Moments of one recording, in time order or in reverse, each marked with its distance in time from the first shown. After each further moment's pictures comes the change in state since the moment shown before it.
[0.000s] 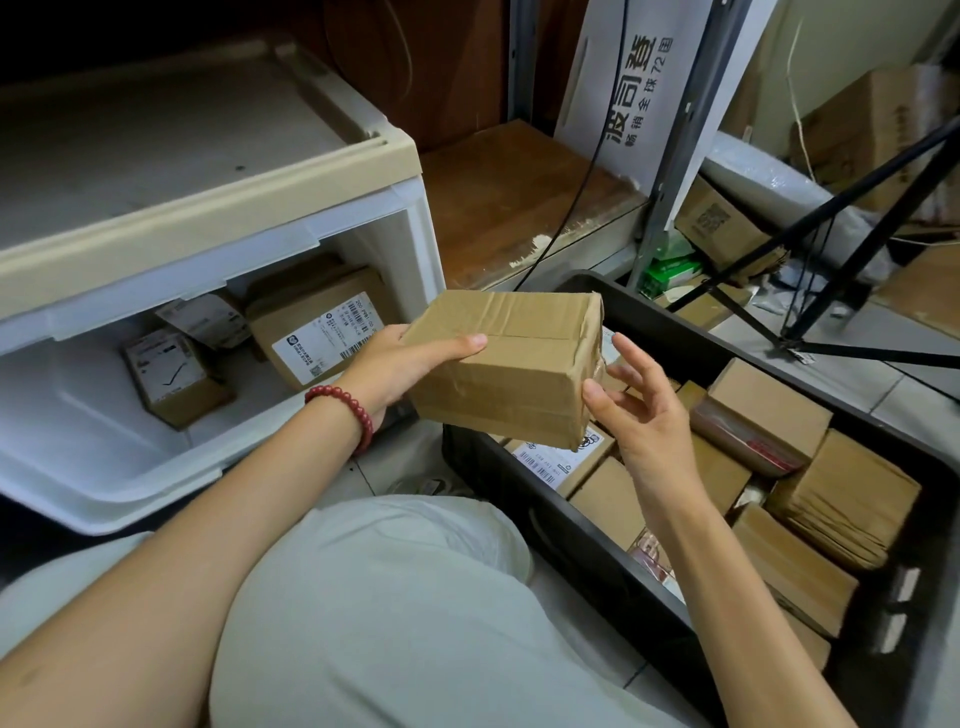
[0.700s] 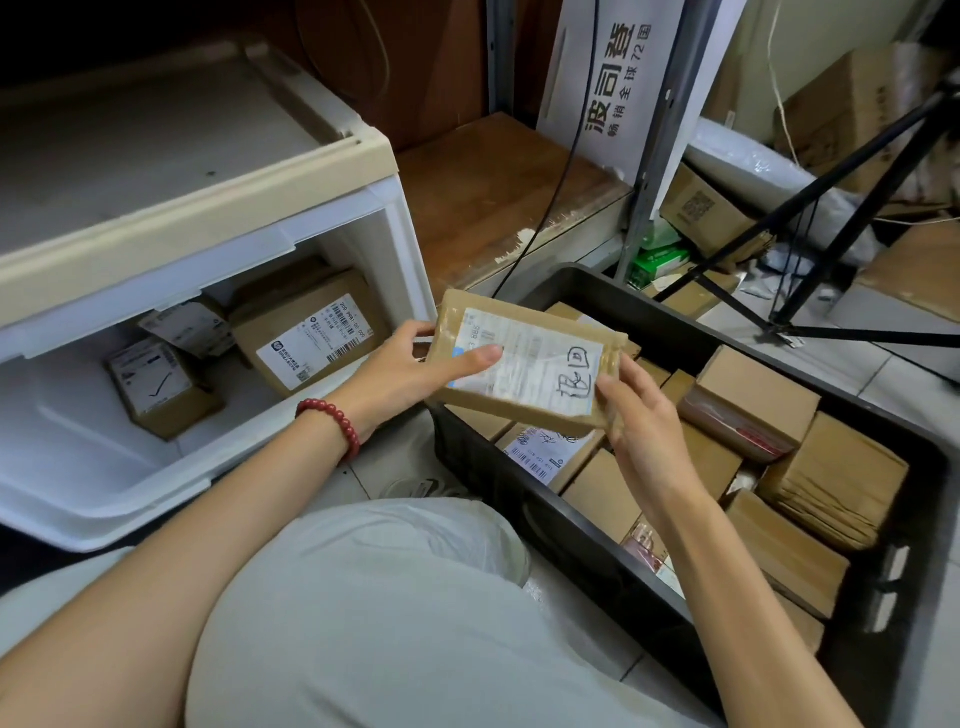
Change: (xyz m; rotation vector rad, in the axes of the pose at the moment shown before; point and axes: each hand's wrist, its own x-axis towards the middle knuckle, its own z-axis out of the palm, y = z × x) left_hand -0.004 0.000 0.010 0.170 -0.116 0.140; right_hand 0.006 0.004 -0.007 0.136 0.011 0.183
